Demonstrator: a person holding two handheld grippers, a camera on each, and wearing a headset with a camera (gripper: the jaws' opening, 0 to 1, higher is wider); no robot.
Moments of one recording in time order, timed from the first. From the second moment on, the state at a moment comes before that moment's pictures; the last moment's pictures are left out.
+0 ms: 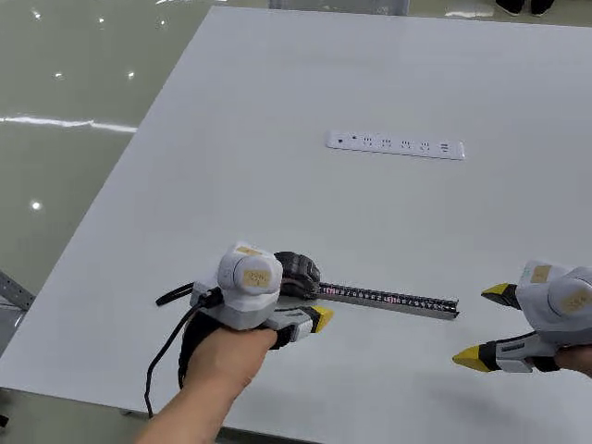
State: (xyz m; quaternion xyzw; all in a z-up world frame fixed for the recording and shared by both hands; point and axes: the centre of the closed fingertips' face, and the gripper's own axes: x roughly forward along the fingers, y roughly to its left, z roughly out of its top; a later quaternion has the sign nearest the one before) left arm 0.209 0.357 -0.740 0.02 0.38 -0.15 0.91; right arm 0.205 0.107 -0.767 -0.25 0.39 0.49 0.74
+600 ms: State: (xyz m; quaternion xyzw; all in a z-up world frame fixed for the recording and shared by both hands) left arm 0.230 0.356 -0.760 0.01 0.39 -0.13 0.91; right arm 0.227 0.104 -0.800 -0.31 0.39 0.53 0.69
